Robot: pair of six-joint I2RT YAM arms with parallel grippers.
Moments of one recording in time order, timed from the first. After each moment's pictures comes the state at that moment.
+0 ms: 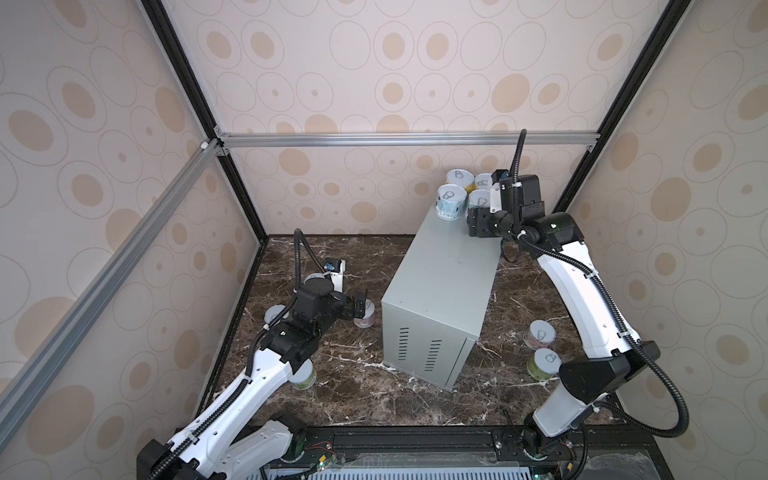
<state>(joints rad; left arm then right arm) -0.47 0.99 0.85 -0.30 -0.16 -0.19 0.35 1.67 2.06 -0.96 0.18 0.19</state>
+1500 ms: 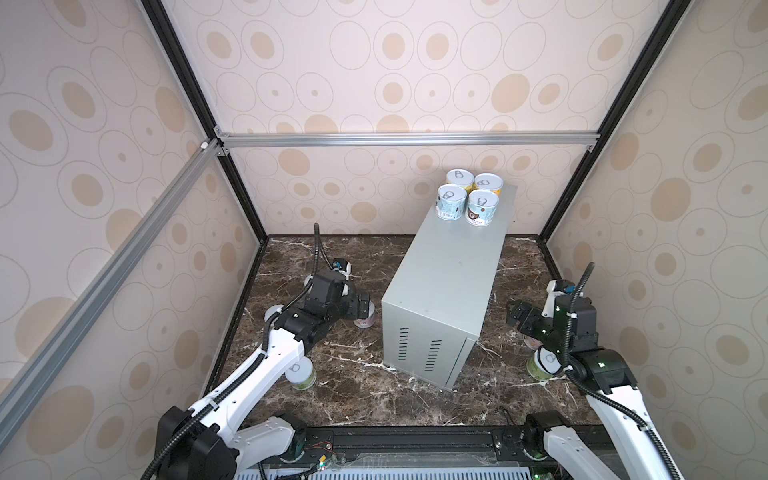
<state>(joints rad) -0.46 1.16 0.93 -0.46 -0.12 -0.28 0.13 0.70 0.78 -0.68 0.07 0.52</state>
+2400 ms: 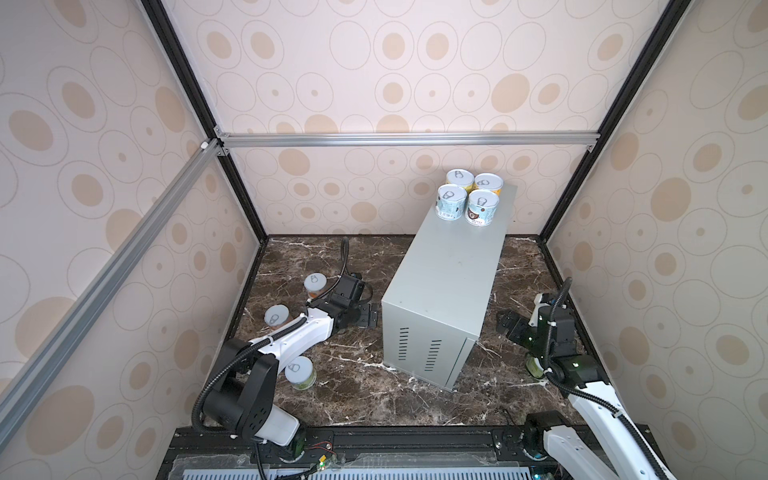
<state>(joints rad) -0.46 1.51 0.91 -0.36 -0.10 -0.32 0.11 0.73 0.56 -0.46 0.03 0.56</state>
